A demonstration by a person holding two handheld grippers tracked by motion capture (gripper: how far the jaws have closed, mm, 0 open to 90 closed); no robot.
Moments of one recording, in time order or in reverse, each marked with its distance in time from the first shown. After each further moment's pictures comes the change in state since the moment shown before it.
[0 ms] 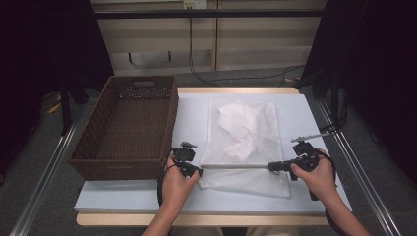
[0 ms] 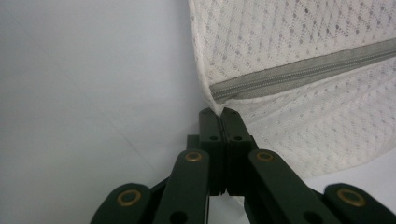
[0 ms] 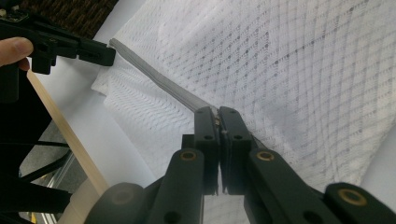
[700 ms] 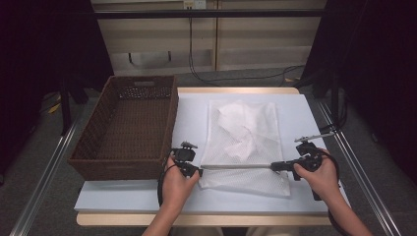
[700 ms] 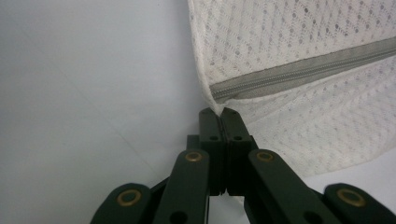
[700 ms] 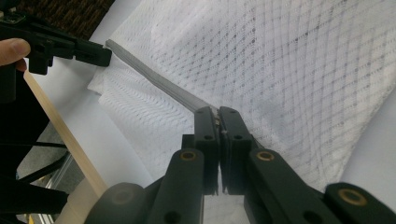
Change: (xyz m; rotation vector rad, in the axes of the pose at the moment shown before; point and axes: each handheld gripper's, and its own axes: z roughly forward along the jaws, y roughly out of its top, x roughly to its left) left arm 0.000 0.000 0.001 0.003 0.003 0.005; right arm -0.005 -0.002 -0.006 -0.005 -0.009 0.011
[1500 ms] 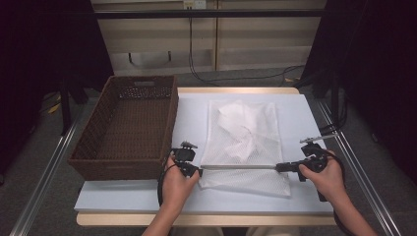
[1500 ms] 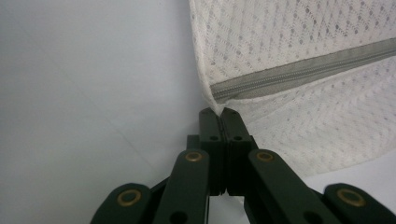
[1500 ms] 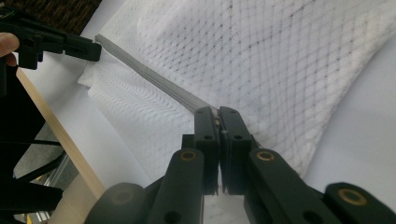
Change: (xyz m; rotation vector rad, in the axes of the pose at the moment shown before) left arm 0.001 0.000 0.001 0.006 0.000 -0.008; right arm -0.012 -0.006 -0.009 0.003 -0.018 0.011
